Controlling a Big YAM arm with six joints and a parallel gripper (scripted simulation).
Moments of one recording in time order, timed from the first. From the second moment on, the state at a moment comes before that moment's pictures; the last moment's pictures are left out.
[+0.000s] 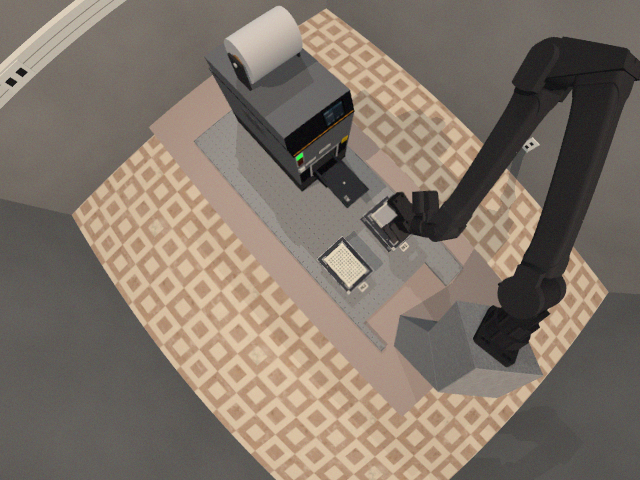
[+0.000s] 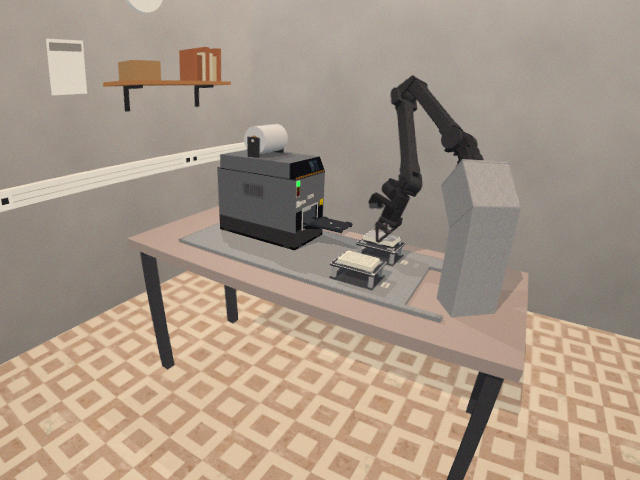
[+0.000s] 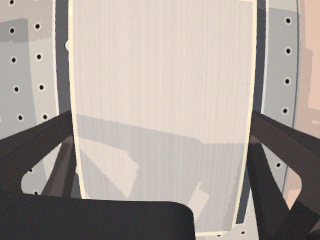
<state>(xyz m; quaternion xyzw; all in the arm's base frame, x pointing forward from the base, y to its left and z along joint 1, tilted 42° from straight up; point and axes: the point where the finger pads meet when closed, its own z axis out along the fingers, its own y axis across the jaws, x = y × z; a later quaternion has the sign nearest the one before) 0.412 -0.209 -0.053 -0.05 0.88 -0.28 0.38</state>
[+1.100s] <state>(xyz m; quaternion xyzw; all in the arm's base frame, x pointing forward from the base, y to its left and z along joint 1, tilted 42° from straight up) 0.415 -0.212 -0.055 -0.05 0.88 -0.28 0.38</state>
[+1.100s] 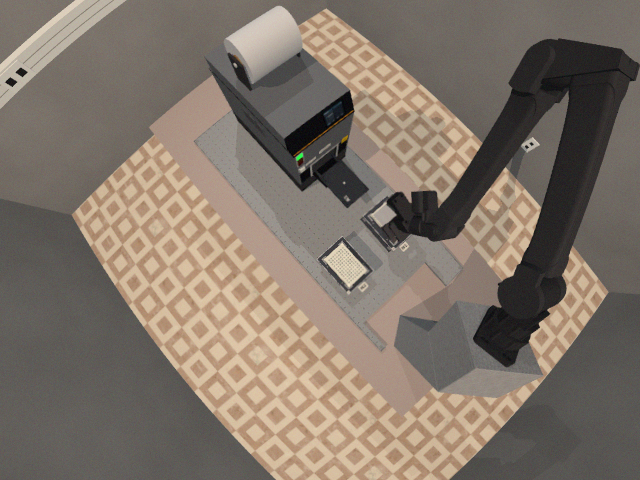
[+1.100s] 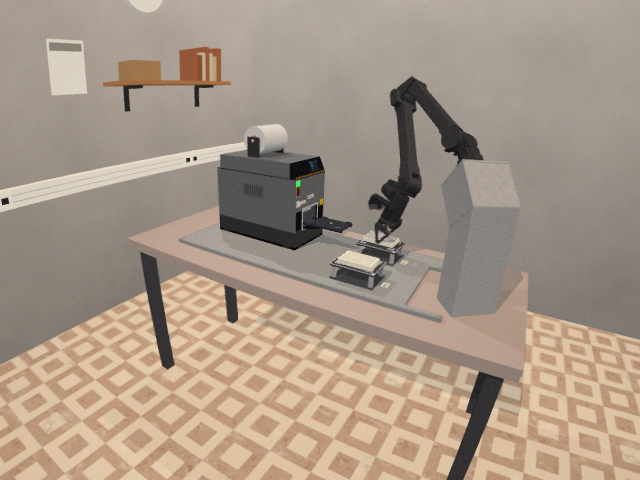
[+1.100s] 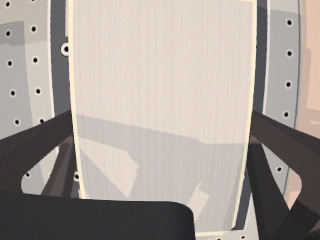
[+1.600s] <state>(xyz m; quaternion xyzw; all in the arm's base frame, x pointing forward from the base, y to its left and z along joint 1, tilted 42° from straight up) 0.419 -0.212 -0.057 -0.05 0.88 -0.28 0.38</state>
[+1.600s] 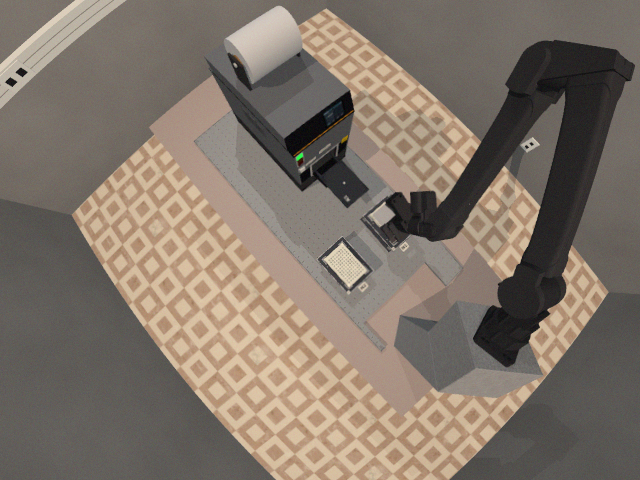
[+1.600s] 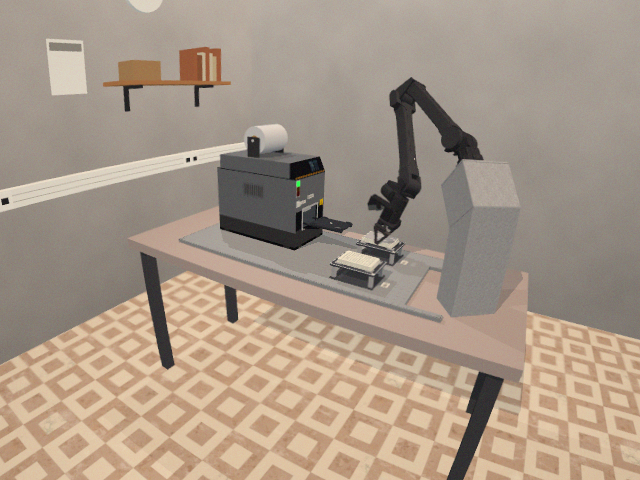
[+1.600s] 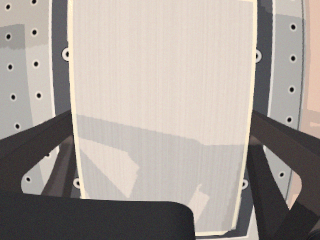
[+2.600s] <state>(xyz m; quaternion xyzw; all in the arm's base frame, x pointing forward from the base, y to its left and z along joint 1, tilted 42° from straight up) 0.418 -0.214 -0.062 -0.05 0.88 -0.28 0.38</state>
